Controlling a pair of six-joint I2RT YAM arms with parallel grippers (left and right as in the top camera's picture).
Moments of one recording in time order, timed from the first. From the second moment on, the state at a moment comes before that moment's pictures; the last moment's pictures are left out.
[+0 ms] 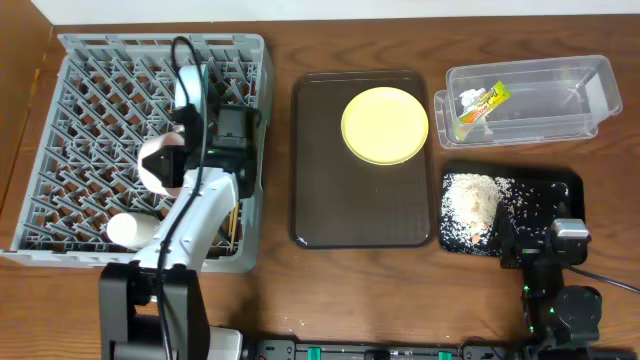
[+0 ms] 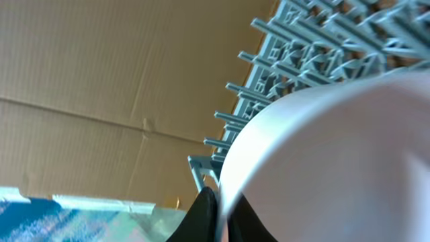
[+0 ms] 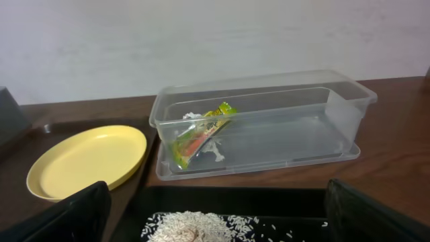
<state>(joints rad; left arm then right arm) -0.10 1.57 0.99 -0.60 -1.28 -0.06 0.10 0.01 0.01 -0.06 0.08 0.12</state>
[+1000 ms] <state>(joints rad) -0.33 1.16 0.98 -0.60 -0.12 -0.20 0.10 0.01 0.01 -0.06 0.08 0.12</state>
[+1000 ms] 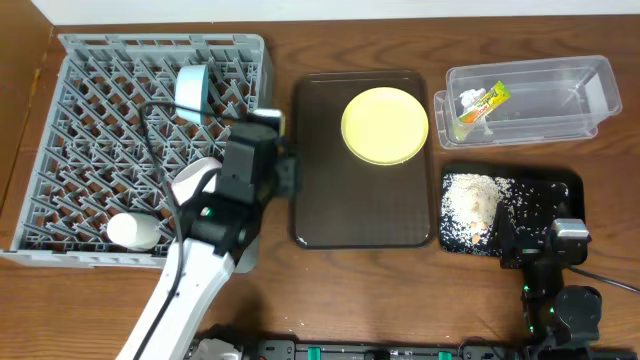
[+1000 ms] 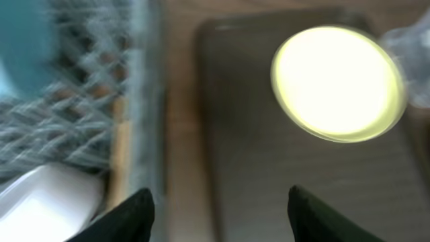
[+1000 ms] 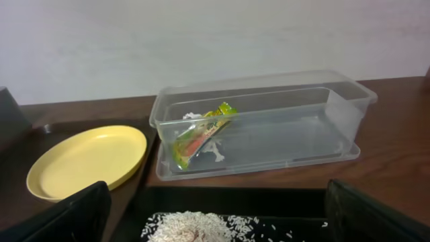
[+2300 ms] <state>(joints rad) -0.36 1.98 1.01 0.09 0.28 -0.74 0.10 0.01 0.01 -0.06 0.08 0.12</state>
